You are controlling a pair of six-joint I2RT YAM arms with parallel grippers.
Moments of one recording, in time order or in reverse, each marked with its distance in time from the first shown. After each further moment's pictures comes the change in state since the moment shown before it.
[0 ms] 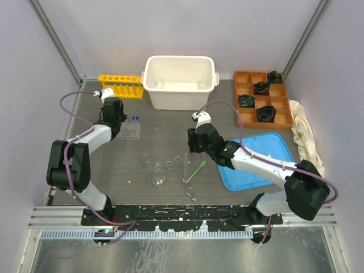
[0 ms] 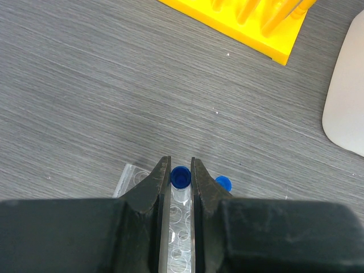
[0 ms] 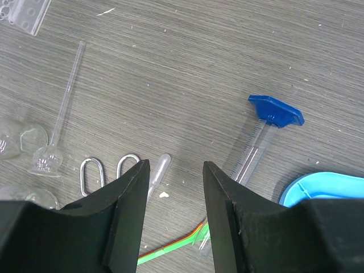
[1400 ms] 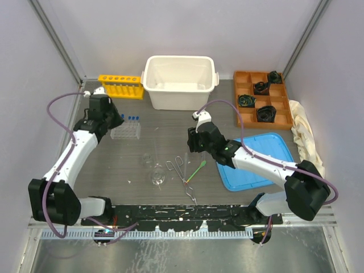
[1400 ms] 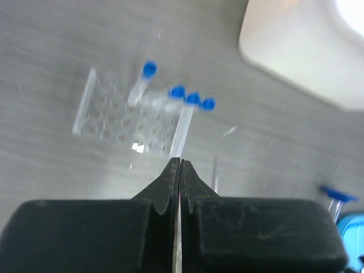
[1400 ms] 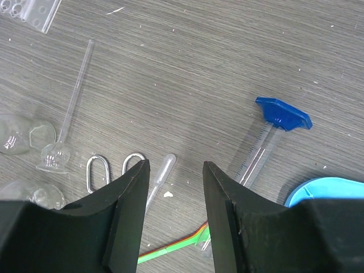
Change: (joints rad) left arm 0.000 -0.347 0.117 -0.517 0.237 -0.160; right arm -0.024 0.000 0.000 0.008 -0.061 -0.006
